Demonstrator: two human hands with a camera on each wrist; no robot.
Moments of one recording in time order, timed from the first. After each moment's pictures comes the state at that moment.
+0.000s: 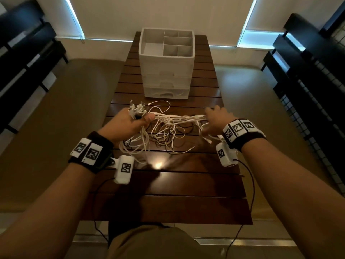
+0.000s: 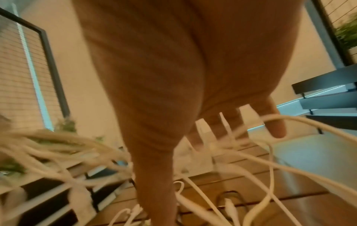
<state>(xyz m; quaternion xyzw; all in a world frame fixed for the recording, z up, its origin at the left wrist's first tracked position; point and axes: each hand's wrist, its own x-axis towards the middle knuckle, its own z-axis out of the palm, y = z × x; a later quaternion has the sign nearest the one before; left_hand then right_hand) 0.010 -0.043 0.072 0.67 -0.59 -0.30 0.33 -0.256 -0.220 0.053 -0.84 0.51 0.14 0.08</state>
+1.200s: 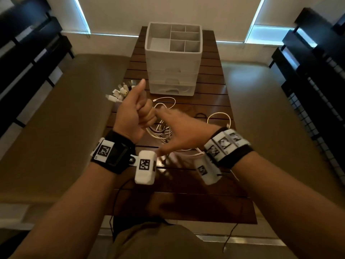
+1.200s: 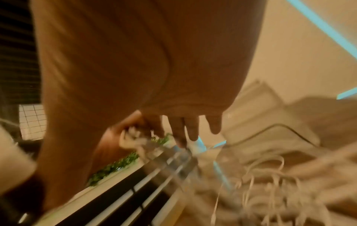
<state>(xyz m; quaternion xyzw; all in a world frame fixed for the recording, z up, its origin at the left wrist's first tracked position) -0.028 -0.042 0.097 0.39 -0.28 -0.55 0.69 -0.185 -0.127 0.088 -0.94 0.19 0.01 0.29</state>
